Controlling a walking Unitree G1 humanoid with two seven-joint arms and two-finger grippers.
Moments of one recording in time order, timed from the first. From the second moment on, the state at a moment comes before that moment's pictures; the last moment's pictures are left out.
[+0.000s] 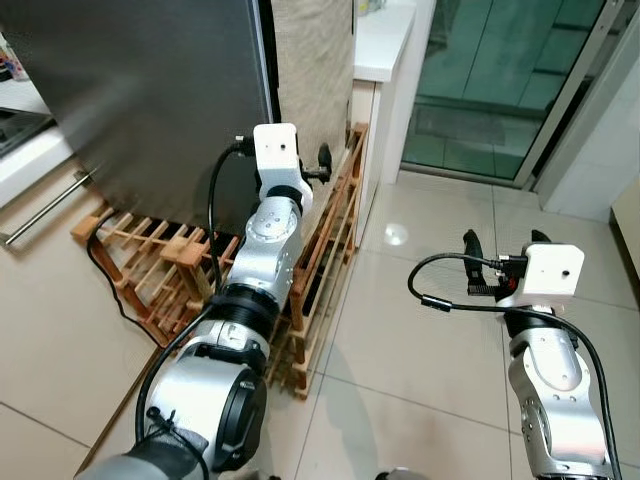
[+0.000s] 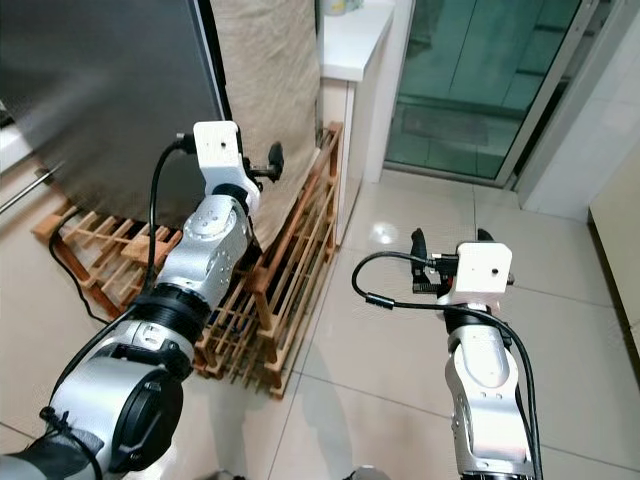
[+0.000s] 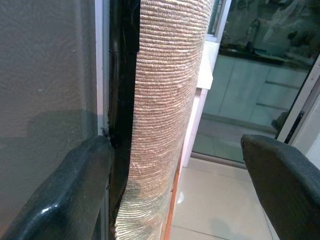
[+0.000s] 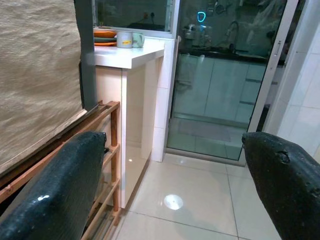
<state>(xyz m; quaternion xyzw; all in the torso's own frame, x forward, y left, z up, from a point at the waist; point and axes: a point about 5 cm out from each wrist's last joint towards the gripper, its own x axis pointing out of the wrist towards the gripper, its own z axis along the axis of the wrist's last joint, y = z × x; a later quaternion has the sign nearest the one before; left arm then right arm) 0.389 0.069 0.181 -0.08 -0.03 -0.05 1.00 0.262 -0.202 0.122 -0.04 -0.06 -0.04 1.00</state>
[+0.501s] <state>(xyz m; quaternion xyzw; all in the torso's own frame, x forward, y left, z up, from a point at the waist) 0.393 0.063 0.175 -0.19 0.02 -0.03 0.98 0.261 -0.203 0.122 -0.05 -0.06 -0.04 1.00</state>
